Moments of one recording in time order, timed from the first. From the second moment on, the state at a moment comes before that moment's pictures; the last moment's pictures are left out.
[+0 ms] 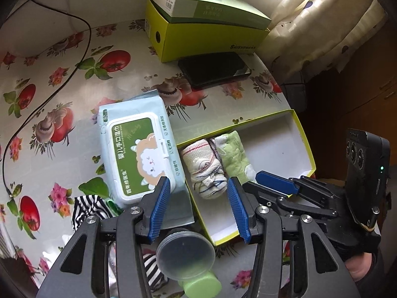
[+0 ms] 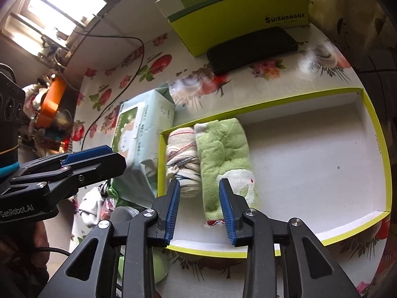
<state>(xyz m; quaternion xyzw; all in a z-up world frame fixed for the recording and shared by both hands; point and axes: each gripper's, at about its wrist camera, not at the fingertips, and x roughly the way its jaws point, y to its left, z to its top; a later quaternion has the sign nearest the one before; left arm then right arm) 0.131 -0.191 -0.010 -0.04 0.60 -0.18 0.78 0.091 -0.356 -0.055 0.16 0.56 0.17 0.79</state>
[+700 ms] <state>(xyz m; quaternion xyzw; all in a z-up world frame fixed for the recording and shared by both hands) 0.062 -0.084 0.001 -0.09 0.60 -0.11 0.79 0.038 -0.269 0.015 0.04 0.54 0.25 0.80</state>
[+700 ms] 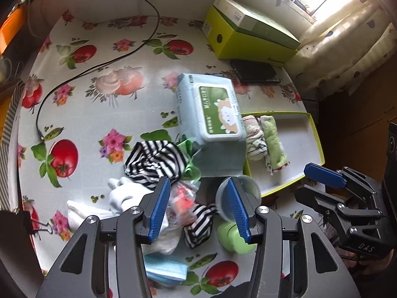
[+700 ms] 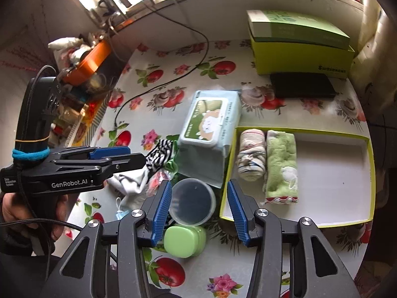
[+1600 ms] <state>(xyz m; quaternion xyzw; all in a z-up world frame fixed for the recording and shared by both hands) -0.025 0.063 -0.035 -0.20 0.60 0.05 0.77 -0.036 -0.085 -0.079 -0.16 0.62 0.44 0.63</state>
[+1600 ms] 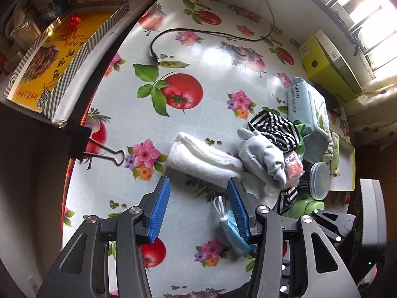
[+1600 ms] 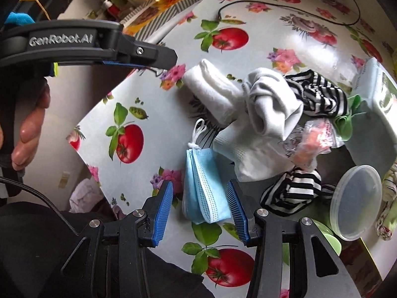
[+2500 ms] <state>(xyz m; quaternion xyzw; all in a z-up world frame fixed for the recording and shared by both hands) -0.003 0.075 -0.089 -0.32 0.63 0.04 0.71 -0.005 -0.119 -0.022 -0.12 0.59 0.37 0.71</state>
